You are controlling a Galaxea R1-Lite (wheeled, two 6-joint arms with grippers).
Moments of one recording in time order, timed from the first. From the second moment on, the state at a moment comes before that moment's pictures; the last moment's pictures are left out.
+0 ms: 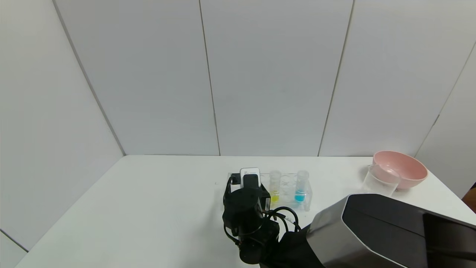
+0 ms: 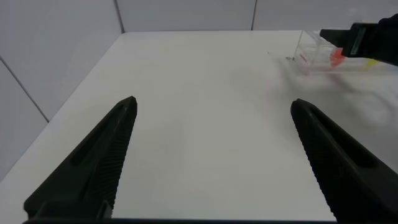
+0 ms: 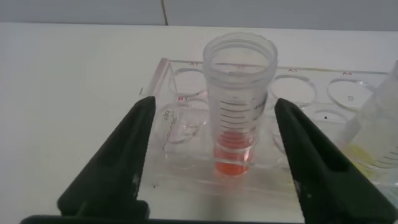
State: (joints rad) left arm 0.00 0.00 0.00 0.00 0.00 0.00; right arm 0.92 2.44 -1.30 -0.91 -0.76 0.26
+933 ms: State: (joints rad) left arm 0.00 0.00 0.00 0.00 0.00 0.00; right arm 0.90 2.43 -1.32 -0.91 -0.73 0.24
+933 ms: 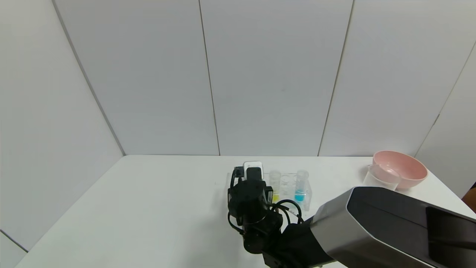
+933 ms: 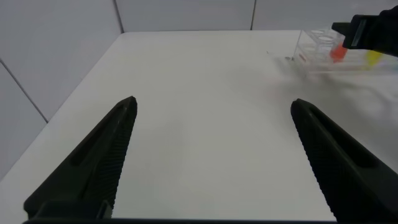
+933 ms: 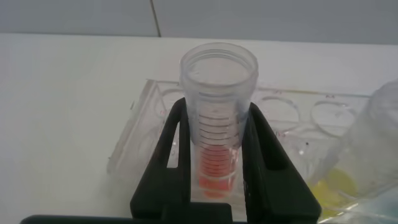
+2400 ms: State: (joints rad) left arm 0.00 0.00 0.00 0.00 0.00 0.00; right arm 0.43 1.71 -0.97 -0.82 -0.42 -0.02
